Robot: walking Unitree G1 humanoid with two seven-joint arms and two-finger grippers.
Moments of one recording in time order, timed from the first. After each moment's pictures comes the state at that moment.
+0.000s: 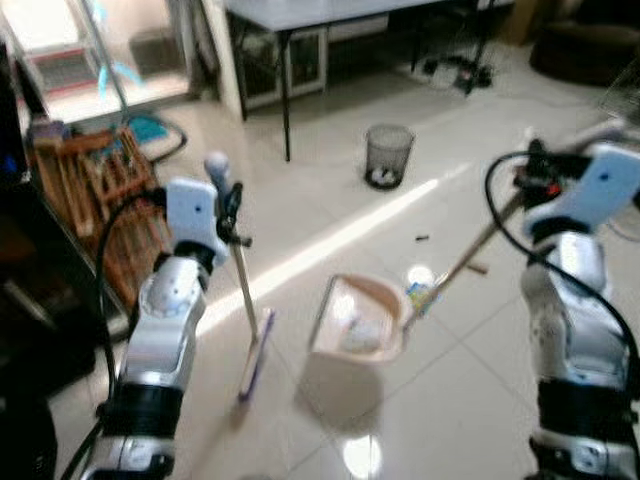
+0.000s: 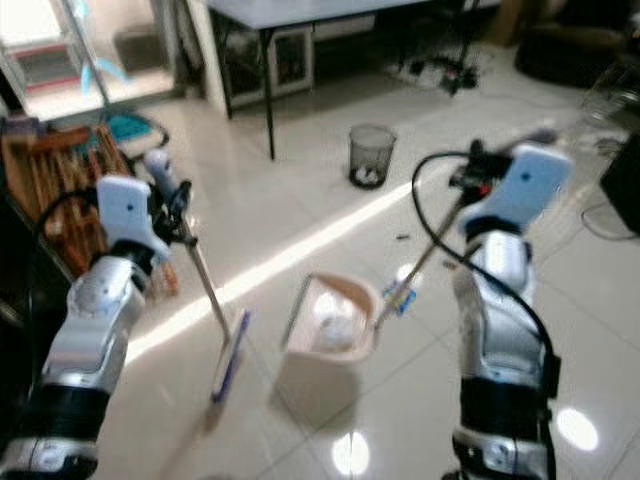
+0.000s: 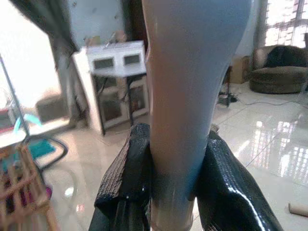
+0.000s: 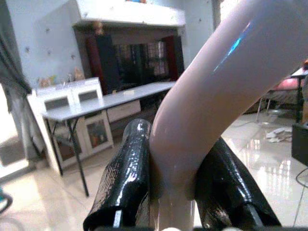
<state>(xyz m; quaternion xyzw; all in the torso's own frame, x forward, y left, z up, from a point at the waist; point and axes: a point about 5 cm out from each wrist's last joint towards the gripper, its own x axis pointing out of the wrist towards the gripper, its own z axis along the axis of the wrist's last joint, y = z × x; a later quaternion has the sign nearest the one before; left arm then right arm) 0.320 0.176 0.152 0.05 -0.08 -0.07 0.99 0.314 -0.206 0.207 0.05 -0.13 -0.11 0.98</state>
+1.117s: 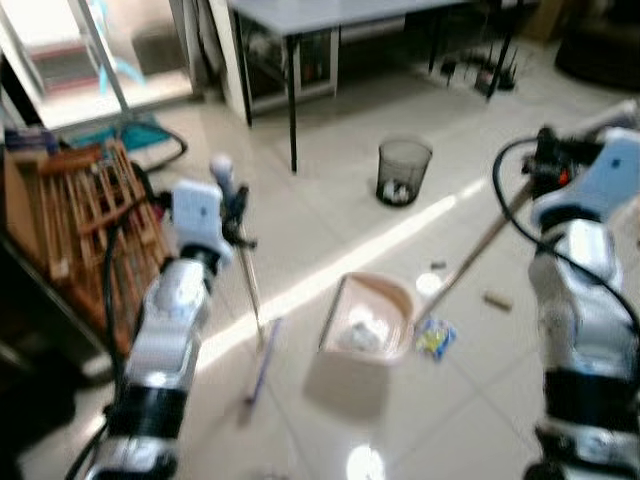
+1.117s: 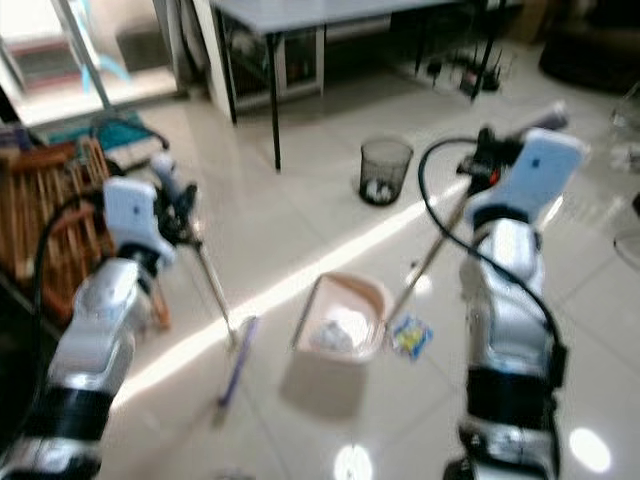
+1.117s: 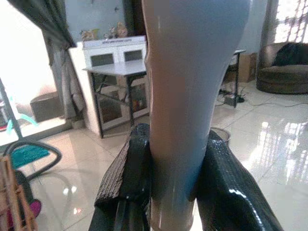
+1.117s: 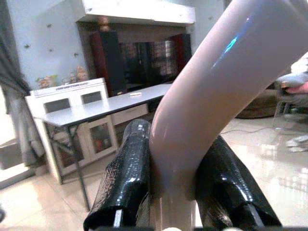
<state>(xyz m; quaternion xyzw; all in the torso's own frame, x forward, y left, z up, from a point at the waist) 0.321 0.176 0.148 0.05 -0.07 -0.07 0.99 0.320 -0.204 0.218 0.06 -0.14 -0.10 0.98</state>
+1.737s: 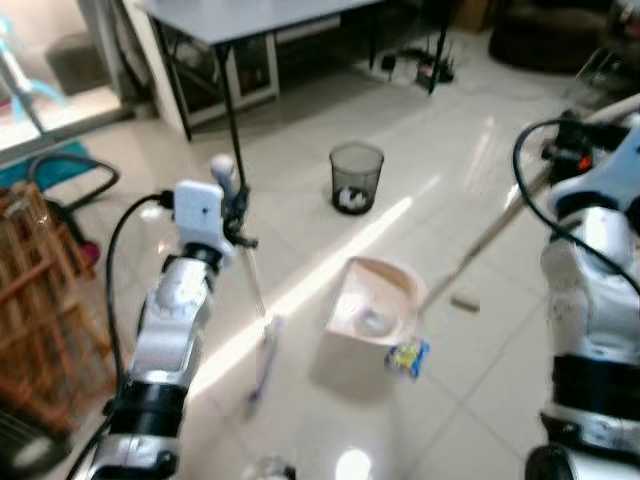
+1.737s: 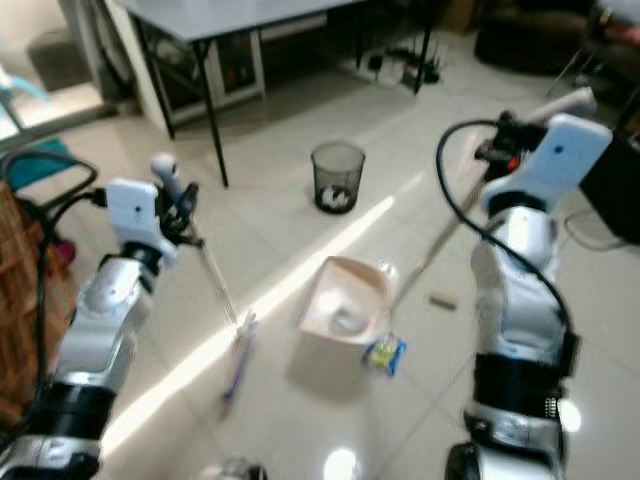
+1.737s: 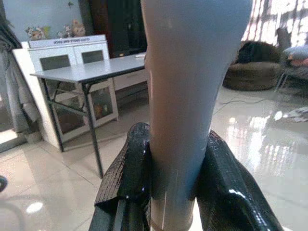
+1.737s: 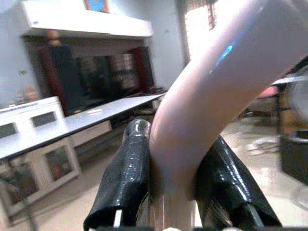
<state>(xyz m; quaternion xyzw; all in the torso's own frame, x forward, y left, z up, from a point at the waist) 0.324 0.179 0.146 0.06 -0.07 -0.06 0.99 0.324 -0.211 0.230 0.07 -0.16 -0.11 0.98</state>
